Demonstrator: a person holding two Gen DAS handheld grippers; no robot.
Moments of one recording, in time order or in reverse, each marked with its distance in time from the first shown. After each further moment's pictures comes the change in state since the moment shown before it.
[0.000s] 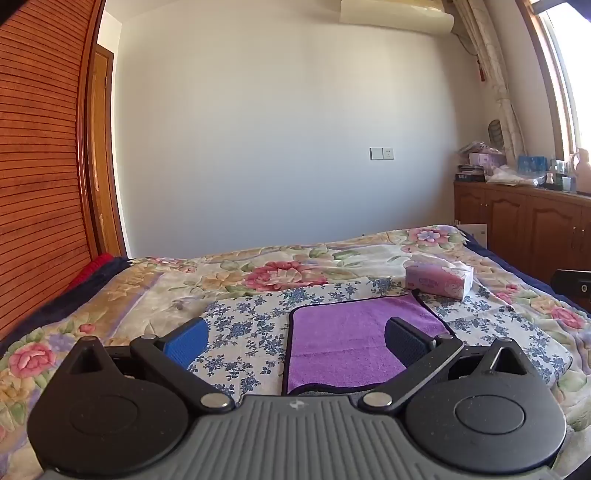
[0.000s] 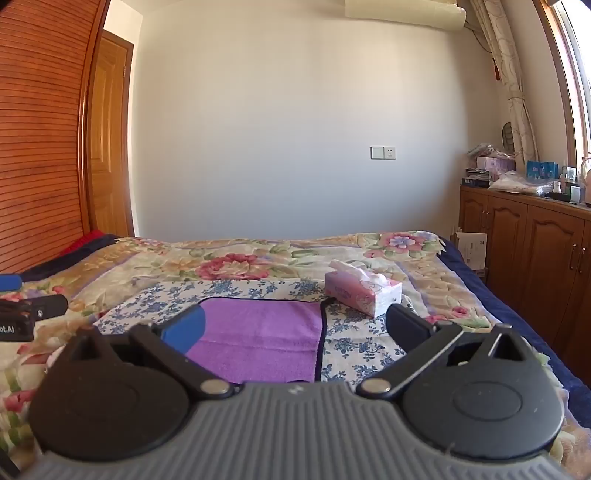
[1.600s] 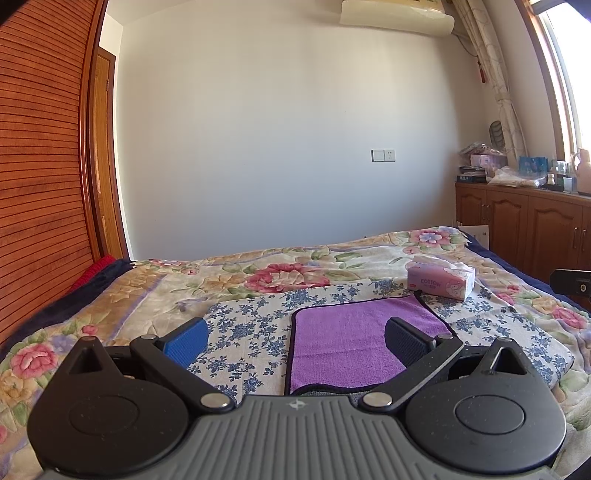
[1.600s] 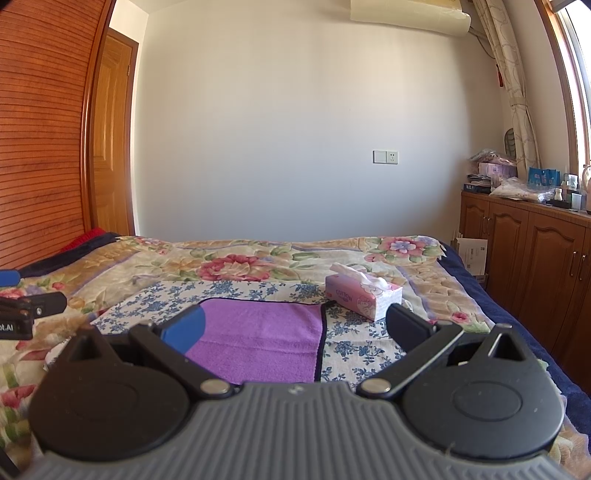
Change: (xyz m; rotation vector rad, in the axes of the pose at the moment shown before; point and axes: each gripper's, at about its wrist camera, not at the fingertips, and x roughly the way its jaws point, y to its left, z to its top) left arm -0.001 0.002 0.000 0.015 -0.011 0.007; right arm -0.001 0.003 0.000 -0.013 -0.006 0.002
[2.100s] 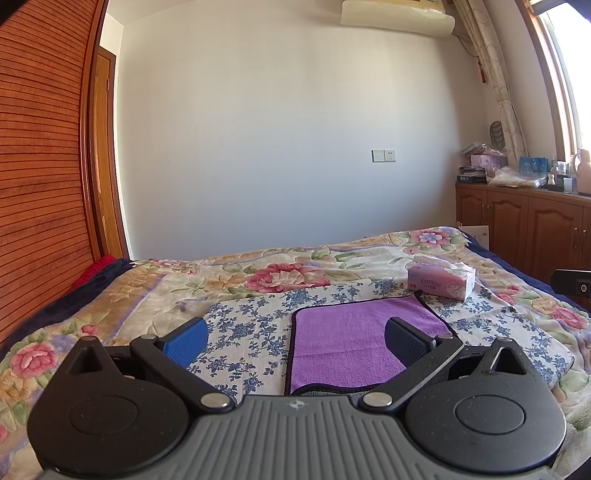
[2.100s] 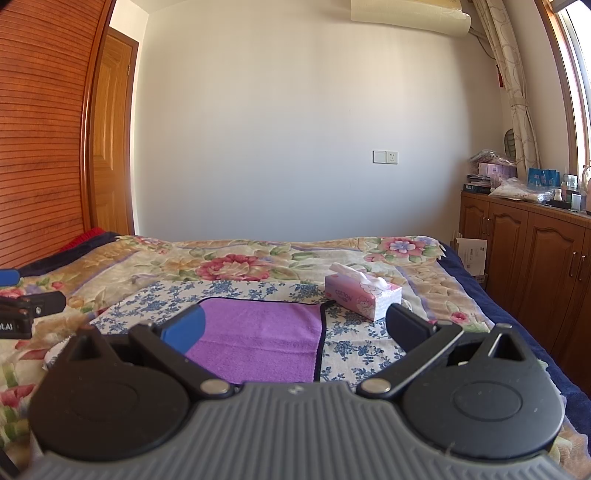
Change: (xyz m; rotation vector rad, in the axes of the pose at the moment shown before) left arm 0.000 0.001 0.000 -0.002 0.000 0.000; right arm 0.000 0.000 0.000 -0.002 -0.001 0.000
